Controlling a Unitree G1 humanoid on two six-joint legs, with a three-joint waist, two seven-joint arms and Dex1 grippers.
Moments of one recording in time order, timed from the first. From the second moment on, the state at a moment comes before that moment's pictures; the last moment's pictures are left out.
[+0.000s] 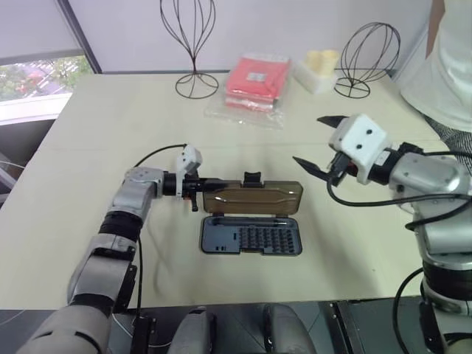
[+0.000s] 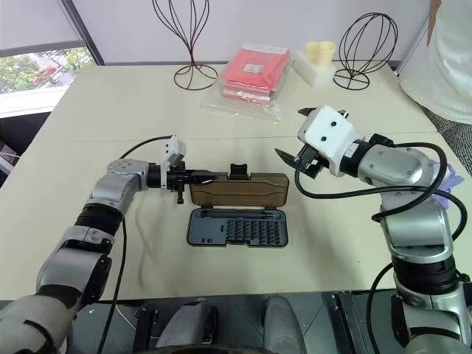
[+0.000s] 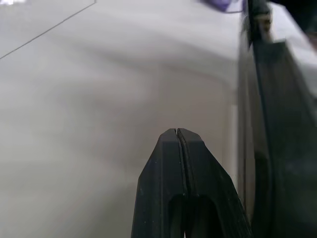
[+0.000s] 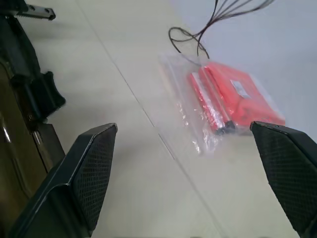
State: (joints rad) left arm -0.79 0.43 -0.11 0.60 -0.24 0.23 -1.35; right arm -0.47 -0.72 -0.10 -0.52 0.03 0.65 0.84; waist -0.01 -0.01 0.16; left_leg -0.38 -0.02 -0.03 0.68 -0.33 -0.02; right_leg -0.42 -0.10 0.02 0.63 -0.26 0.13
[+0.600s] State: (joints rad) left arm -0.52 0.61 -0.29 0.12 -0.28 0.33 -1.54; right arm -0.38 -0.78 -0.14 -0.57 0.14 0.73 0.78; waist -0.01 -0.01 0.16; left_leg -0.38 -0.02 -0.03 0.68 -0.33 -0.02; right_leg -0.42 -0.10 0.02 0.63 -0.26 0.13
